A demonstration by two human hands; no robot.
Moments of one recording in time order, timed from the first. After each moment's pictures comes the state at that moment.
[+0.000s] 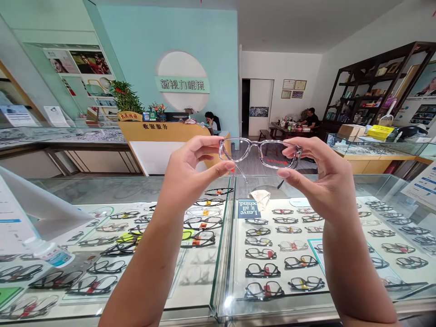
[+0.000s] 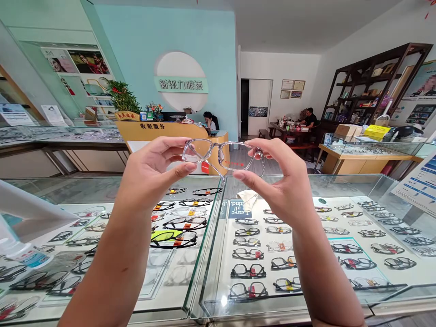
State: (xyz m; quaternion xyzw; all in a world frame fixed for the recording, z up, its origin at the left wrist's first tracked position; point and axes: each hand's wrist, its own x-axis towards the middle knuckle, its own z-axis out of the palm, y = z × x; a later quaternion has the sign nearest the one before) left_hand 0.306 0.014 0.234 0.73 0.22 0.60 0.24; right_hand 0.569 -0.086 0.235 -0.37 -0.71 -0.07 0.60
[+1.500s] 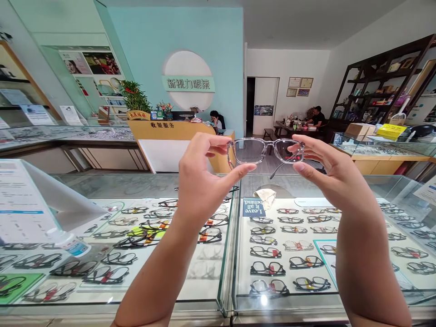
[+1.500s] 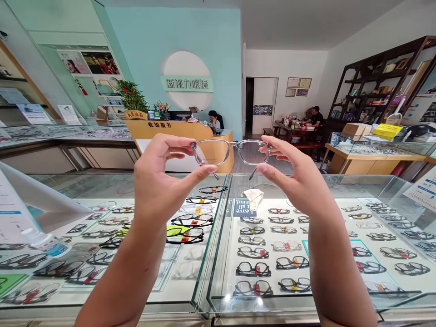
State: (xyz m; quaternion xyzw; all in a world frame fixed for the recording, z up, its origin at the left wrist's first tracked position) left_hand 0.322 -0.012 0.228 0.72 0.25 0.65 -0.01; right_hand 0.596 -0.081 0.233 -0.46 -0.72 0.04 0.51
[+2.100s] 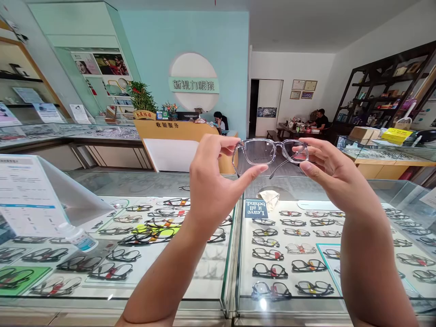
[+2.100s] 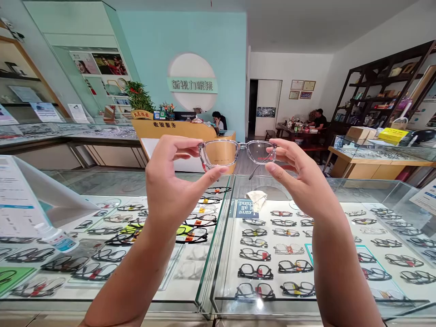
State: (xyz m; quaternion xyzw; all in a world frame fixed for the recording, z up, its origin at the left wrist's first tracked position) left_hand 0.326 -0.021 0.227 0.71 0.24 0.66 -0.08; right_hand 0.592 -0.075 0.230 -0.44 -0.71 0.12 0.53
